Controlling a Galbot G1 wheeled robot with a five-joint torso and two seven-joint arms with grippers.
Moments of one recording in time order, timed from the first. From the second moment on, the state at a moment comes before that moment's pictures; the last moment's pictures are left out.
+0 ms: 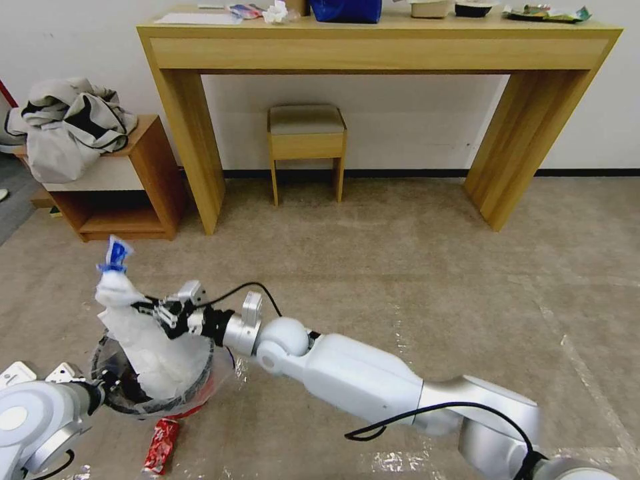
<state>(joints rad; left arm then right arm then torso) 1.54 -0.98 -0.90 -2.14 -1.80 0.50 -1.20 -0.42 1.50 -0.75 1.25 0.91 0.25 -0.37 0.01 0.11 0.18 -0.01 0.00</state>
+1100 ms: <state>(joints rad) 1.55 -0.97 -0.91 -2.17 -1.81 0.50 -1.21 -0.47 1.49 -0.80 1.15 0.80 0.27 -0.35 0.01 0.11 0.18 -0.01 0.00</state>
